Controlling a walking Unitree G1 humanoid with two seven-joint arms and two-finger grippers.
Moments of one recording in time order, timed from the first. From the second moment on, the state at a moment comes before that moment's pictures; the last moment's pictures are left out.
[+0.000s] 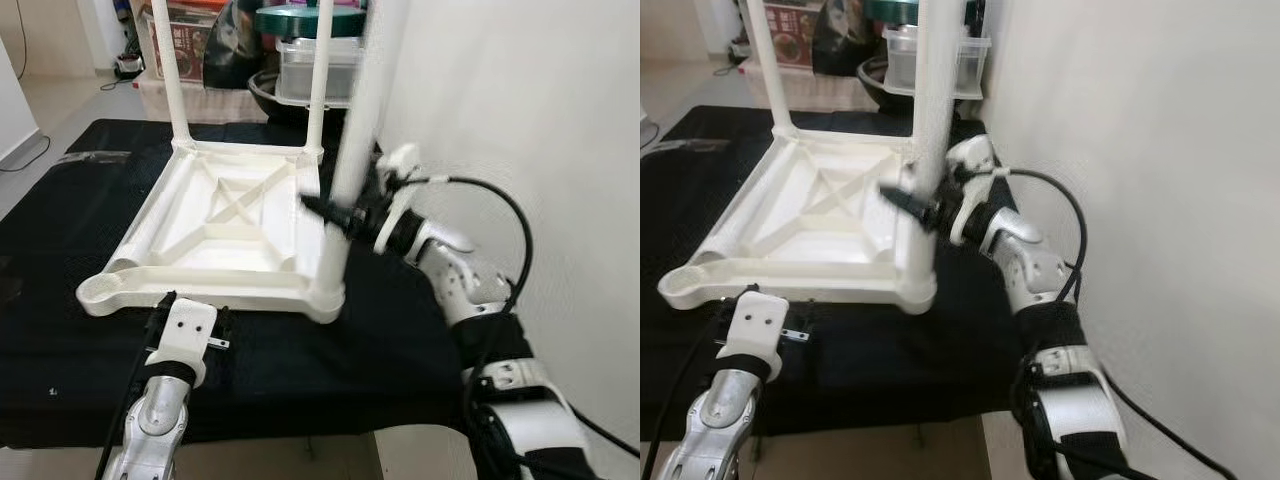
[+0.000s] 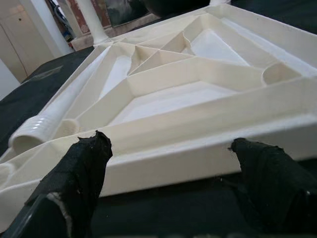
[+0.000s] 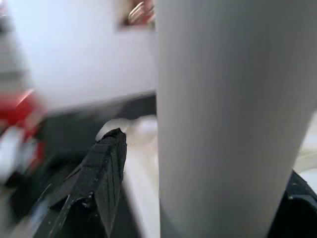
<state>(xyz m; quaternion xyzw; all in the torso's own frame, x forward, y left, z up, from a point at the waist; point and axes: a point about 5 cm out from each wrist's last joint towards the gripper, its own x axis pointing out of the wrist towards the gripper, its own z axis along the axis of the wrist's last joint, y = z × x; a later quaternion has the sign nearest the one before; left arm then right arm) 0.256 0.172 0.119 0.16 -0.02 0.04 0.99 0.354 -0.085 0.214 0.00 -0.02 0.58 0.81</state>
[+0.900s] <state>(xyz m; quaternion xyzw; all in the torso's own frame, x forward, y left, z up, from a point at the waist) 0.255 0.177 0.121 0.18 -0.02 0.02 0.98 0.356 -0.119 0.162 0.09 0.01 0.10 0.99</state>
